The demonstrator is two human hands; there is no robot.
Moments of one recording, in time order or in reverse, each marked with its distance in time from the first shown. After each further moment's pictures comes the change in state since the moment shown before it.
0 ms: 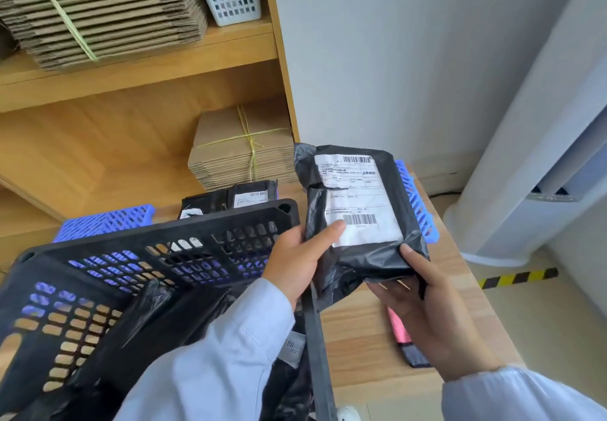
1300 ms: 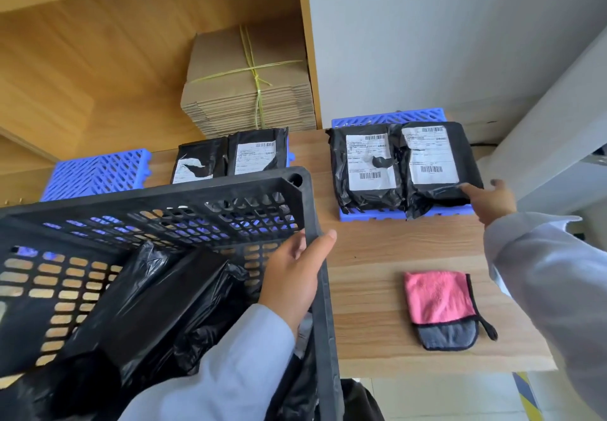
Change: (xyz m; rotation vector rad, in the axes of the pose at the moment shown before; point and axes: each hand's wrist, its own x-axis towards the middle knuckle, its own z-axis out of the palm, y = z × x) left_hand 0.018 -0.044 -0.016 0.046 0.248 -0.215; right_hand 0.261 -0.041 -0.123 -1.072 0.605 0.039
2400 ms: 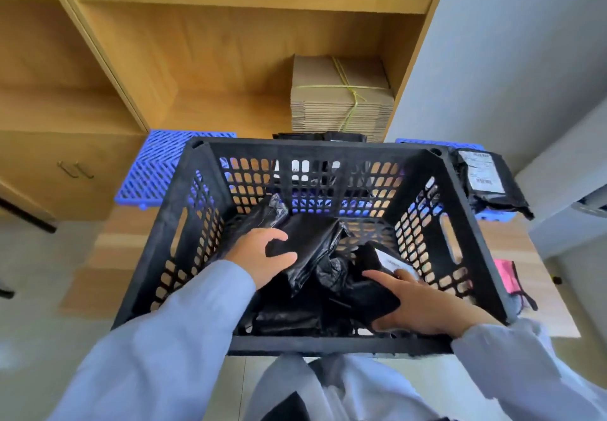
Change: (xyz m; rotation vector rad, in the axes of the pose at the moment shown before) left_hand -0.048 -0.076 -0.325 0.799 -0.070 0.184; right_hand -0.453 0.021 0.116 -1.069 -0.762 -0.542
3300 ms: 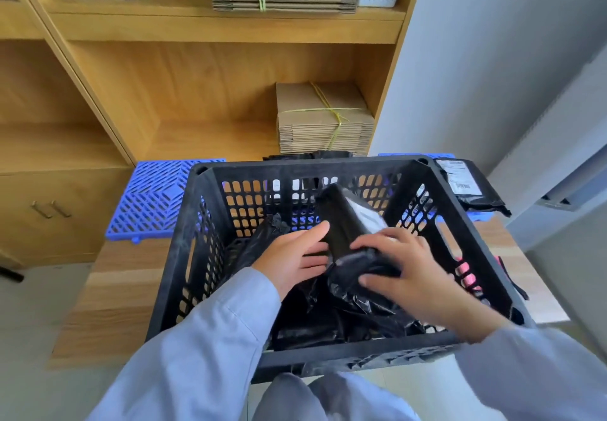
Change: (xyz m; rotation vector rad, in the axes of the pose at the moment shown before) left_hand -0.016 0.039 -0.018 -0.992 -0.289 -0.055; right_hand -0.043 -0.071 -0.006 0.299 0.640 -0.279
